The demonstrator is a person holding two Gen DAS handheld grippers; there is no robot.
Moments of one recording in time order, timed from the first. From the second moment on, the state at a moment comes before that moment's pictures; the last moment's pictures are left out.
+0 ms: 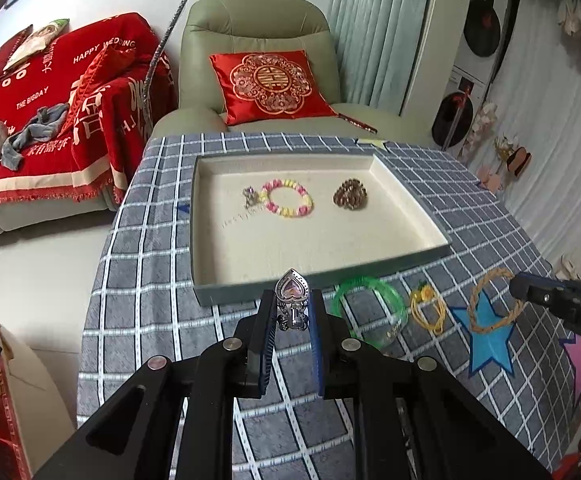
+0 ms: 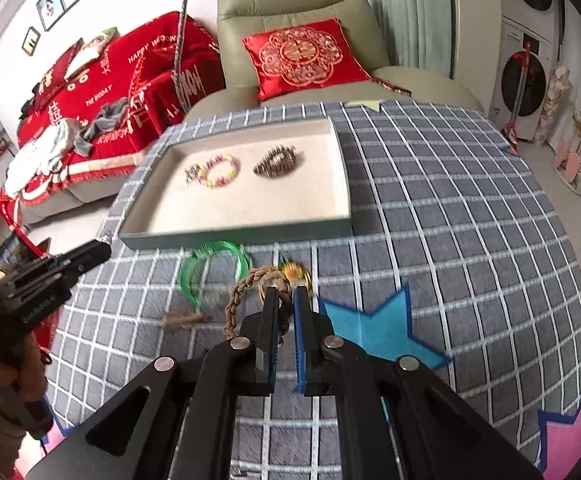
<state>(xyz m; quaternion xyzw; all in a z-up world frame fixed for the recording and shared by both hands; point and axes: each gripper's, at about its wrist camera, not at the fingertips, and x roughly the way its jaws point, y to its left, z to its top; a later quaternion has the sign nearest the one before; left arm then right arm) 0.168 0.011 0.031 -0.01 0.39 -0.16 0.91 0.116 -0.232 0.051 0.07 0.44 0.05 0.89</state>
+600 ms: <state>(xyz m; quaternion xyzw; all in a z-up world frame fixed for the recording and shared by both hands) 0.261 -0.004 0.043 -0.01 0.39 -0.15 0.91 0.229 -0.227 0.059 0.11 0.44 0.07 0.89</state>
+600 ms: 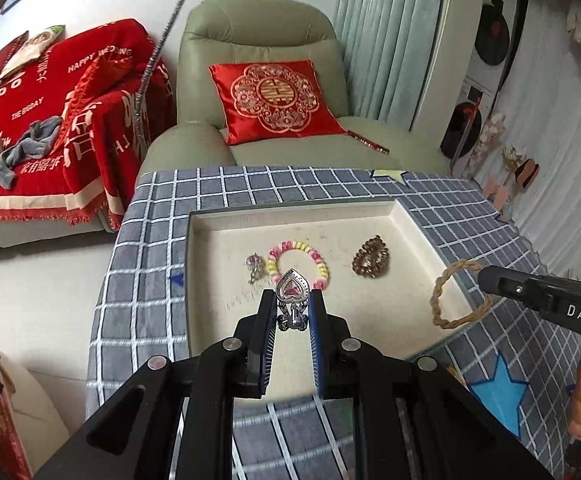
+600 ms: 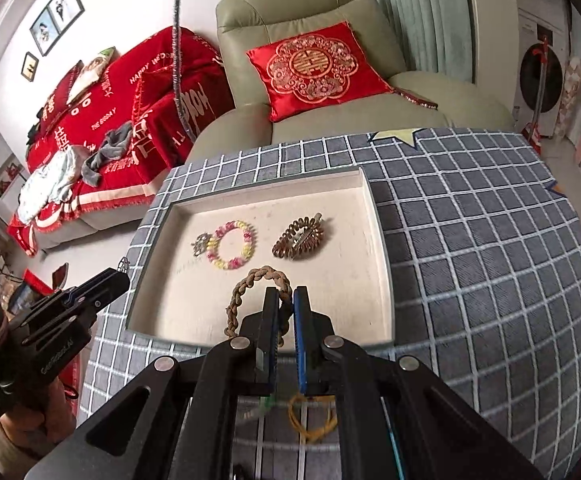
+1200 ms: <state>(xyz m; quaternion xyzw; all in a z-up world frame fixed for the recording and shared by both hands) 0.320 -0.028 -0.024 0.03 0.46 -0.14 0.87 0.305 -0.231 -0.025 0.12 0.51 0.05 0.85</state>
